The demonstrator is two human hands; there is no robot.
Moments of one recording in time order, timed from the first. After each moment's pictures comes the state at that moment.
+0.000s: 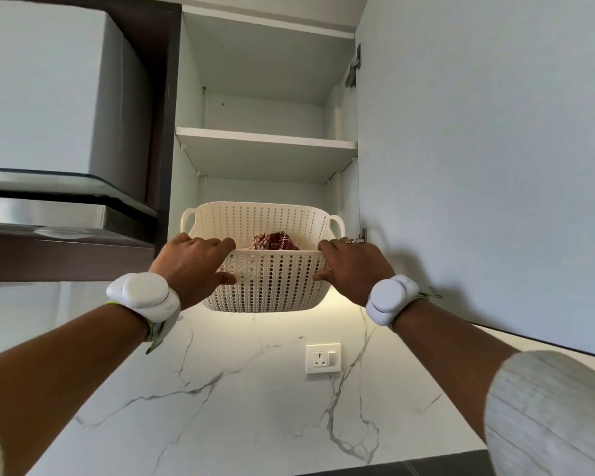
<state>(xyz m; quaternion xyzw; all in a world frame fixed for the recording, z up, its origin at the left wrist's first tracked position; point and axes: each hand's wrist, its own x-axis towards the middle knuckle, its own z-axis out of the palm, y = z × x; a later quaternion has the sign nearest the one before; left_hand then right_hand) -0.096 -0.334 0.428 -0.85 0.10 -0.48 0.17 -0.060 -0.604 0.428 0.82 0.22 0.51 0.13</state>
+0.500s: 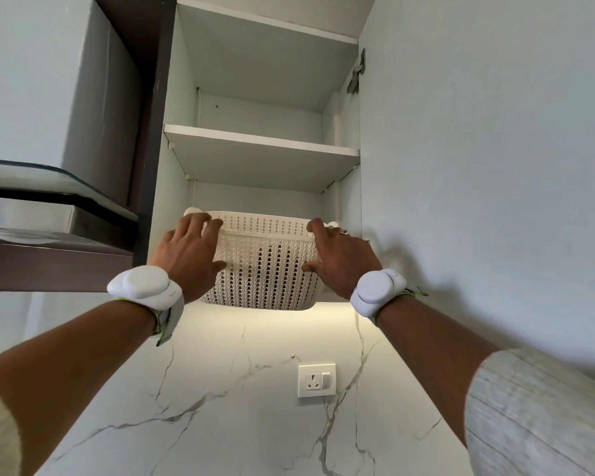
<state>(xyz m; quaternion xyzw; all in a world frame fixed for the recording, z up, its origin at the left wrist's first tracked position) -0.017 -0.326 0.452 -0.82 0.09 -0.56 0.06 -0.011 -0.582 0.463 0.81 0.20 0.55 0.07</state>
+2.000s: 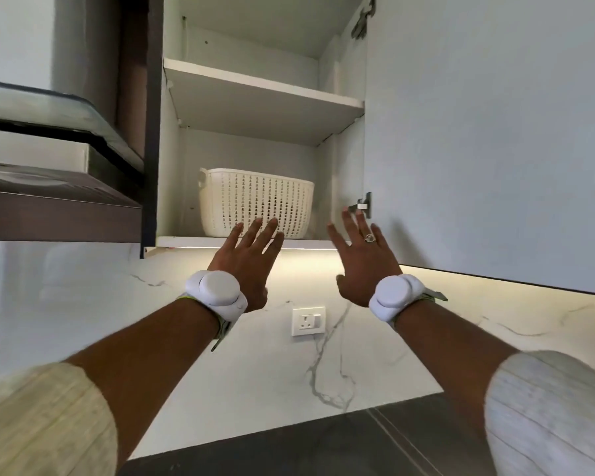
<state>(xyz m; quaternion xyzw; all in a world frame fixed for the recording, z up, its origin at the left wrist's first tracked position) -0.025 -0.351 0.371 -0.87 0.17 -0.41 0.19 -0.032 -0.574 0.373 0.88 0.06 0.44 0.14</state>
